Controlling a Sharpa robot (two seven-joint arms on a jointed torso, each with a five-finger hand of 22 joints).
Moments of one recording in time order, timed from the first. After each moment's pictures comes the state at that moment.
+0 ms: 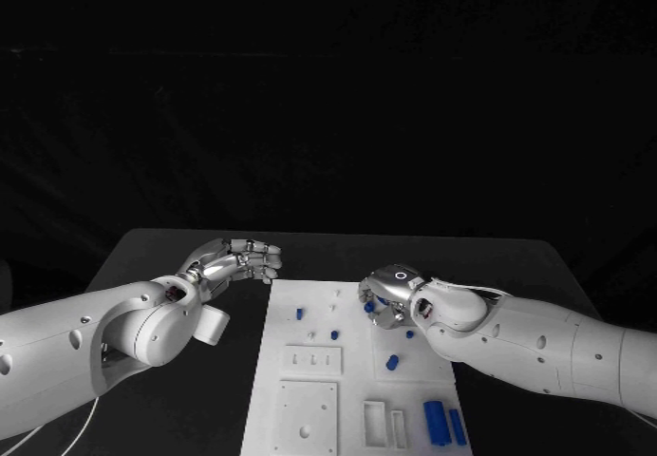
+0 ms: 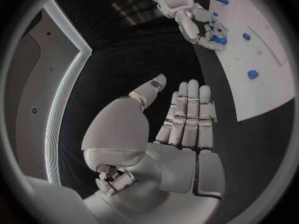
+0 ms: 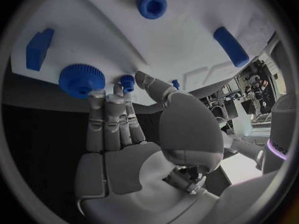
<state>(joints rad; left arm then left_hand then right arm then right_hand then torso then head) 1.34 -0.89 -0.13 1.52 -0.12 -0.25 0.28 1.15 -0.10 0.49 -0.26 0.13 0.78 0.19 0.34 0.44 1.13 0.13 0.20 0.13 0.93 0.10 0.57 0.49 0.06 0.77 0.00 0.50 1.31 1.24 -0.61 -0.18 1.22 -1.77 -0.37 -0.10 1.14 -0.25 0.75 -0.23 0.09 0.91 0.16 0.35 0.43 1.16 0.11 0.07 0.17 1.32 -0.01 1.12 0.85 0.21 1.13 -0.02 0.97 1.31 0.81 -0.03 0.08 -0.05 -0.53</state>
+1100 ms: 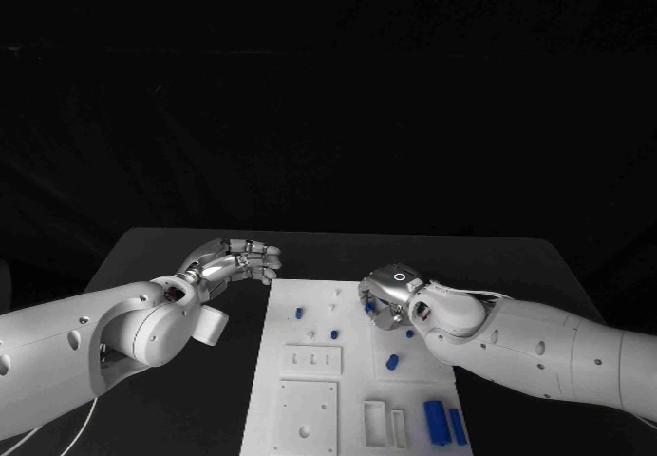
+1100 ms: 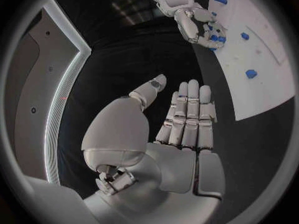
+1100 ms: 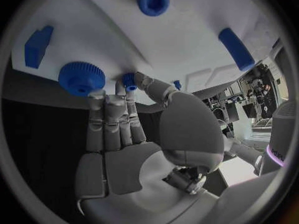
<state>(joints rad) 1.34 -0.89 -0.13 1.52 -0.12 -0.24 0.28 1.14 -0.09 0.49 -0.26 0.13 0.78 0.19 0.34 0.44 1.13 0.13 0.20 0.13 0.93 0.10 0.57 0.49 0.05 0.77 0.00 0.50 1.31 1.23 -0.61 -0.18 1.24 -1.82 -0.40 -0.16 1.17 -0.21 0.84 -0.20 0.05 1.01 0.11 0.41 0.50 1.26 0.05 0.16 0.28 1.32 -0.07 1.14 0.85 0.20 1.14 -0.04 1.00 1.31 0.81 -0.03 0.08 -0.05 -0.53</state>
